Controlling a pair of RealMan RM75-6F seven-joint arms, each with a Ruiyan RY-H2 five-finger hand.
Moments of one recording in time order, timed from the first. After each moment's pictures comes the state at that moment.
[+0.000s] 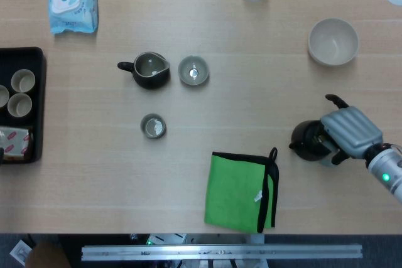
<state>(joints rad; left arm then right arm) -0.05 -1.00 0.03 -1.78 1.49 1.42 0.03 0.54 -1.26 -0.05 -1.79 -1.18 0.84 -0.31</state>
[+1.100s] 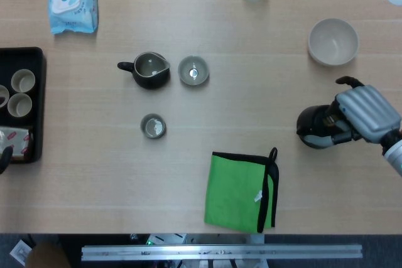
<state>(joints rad) -0.07 -1.00 0.03 -1.81 1.49 1.40 0.07 0.52 -1.16 0.00 -1.84 -1.31 0.93 -0.13</state>
